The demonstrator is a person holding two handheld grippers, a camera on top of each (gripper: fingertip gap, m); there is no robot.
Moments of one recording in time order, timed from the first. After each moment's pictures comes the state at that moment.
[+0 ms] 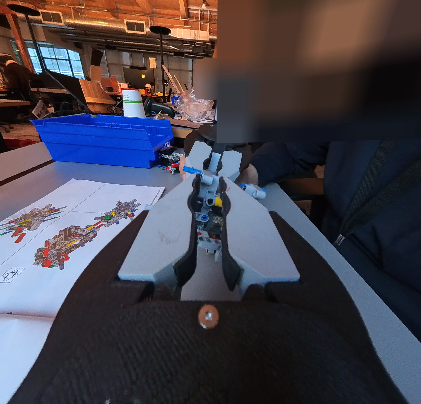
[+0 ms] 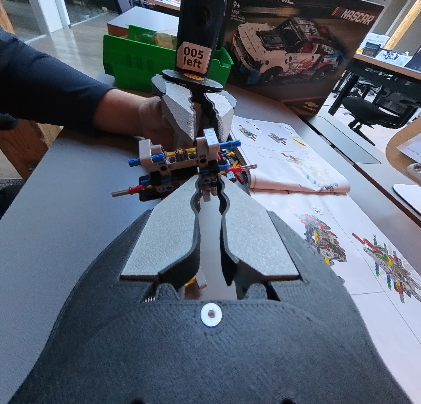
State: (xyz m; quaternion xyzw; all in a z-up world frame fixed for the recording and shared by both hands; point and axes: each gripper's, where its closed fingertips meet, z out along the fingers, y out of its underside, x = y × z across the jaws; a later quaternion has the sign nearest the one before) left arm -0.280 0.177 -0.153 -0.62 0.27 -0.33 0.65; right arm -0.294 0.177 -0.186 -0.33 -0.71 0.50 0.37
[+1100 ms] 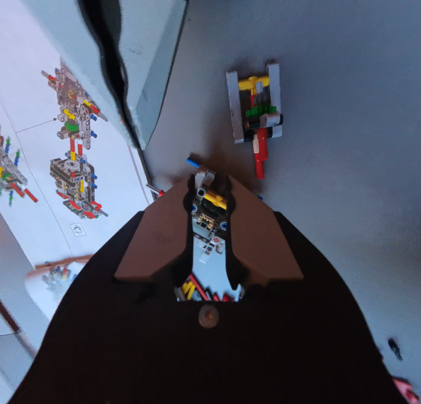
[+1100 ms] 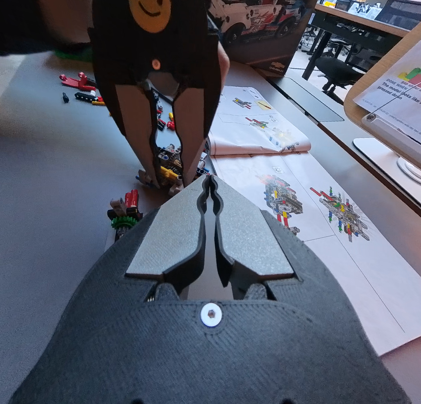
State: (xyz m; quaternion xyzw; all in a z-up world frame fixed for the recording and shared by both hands) left arm -0.299 0.196 -0.258 -0.82 0.54 -0.03 0.16; right arm -0.300 0.234 -0.202 -0.40 -0.70 0.45 0.38
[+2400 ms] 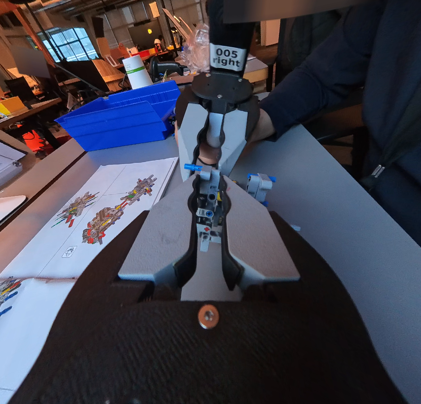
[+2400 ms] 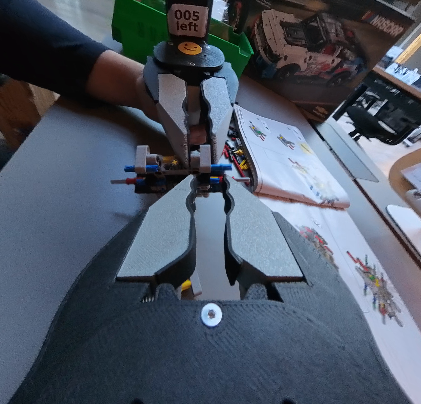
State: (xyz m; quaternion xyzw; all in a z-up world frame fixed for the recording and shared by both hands) left arm -0.278 0.160 -0.182 -0.67 0.36 -0.18 0.63; right arm -0.297 0.161 -0.194 -0.28 -0.75 0.46 0.38
